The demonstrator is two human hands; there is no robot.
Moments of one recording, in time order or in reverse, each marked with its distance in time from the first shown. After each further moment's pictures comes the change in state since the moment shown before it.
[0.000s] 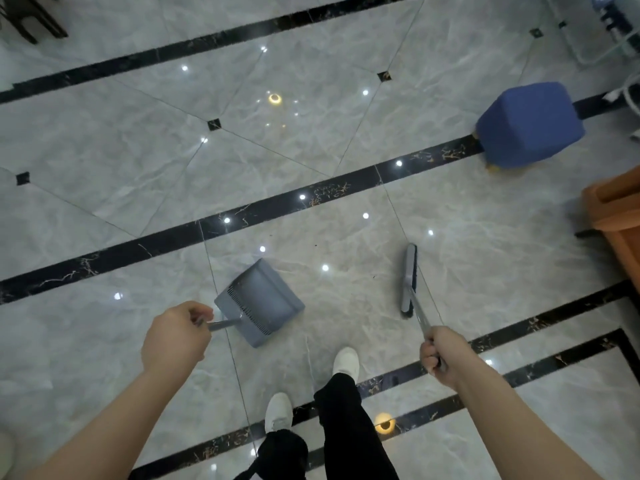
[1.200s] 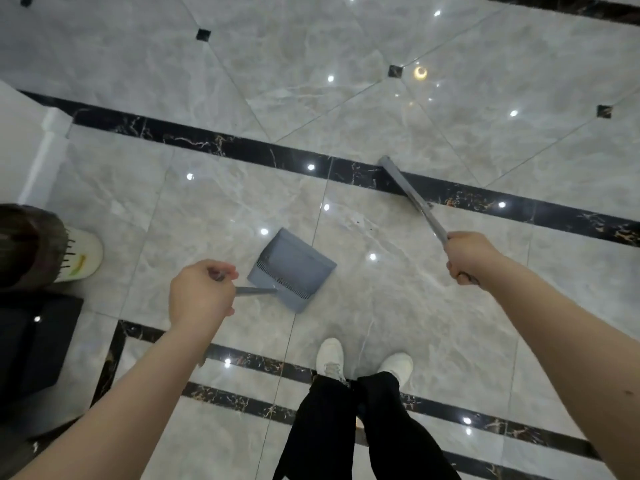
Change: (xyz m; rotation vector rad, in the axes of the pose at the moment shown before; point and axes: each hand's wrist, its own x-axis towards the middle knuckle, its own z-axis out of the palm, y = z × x) left_hand 0.033 -0.223 -0.073 -0.551 0.226 -0.450; right_hand -0.039 0.020 0.320 -1.440 -0.059 -0.624
